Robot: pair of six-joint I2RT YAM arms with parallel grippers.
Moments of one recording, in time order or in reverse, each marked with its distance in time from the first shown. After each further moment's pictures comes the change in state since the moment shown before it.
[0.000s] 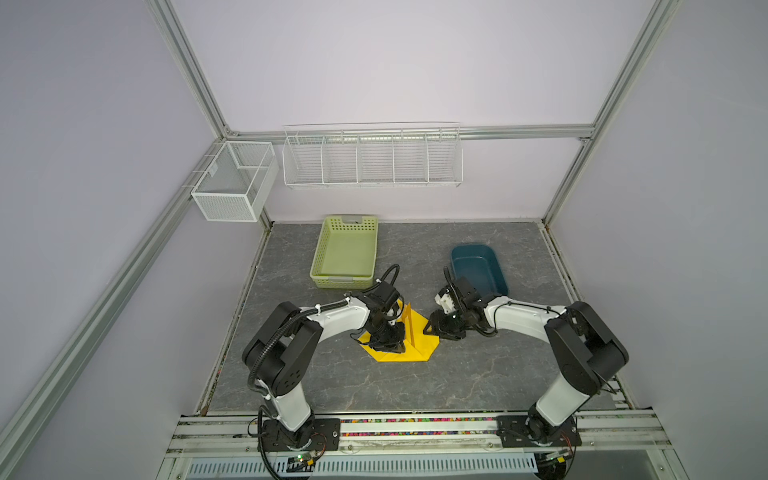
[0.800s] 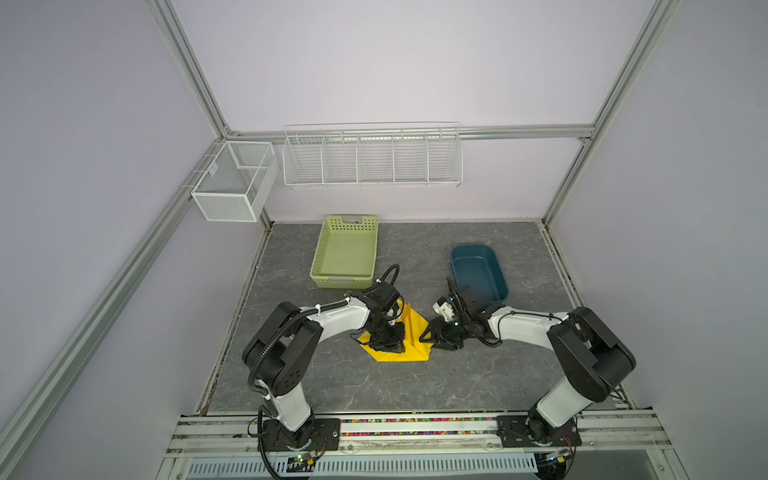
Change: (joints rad) left arm 0.000 0.000 0.000 -0.001 -0.003 0.000; right arm 0.013 -0.050 -0.122 0.151 -0.153 0.120
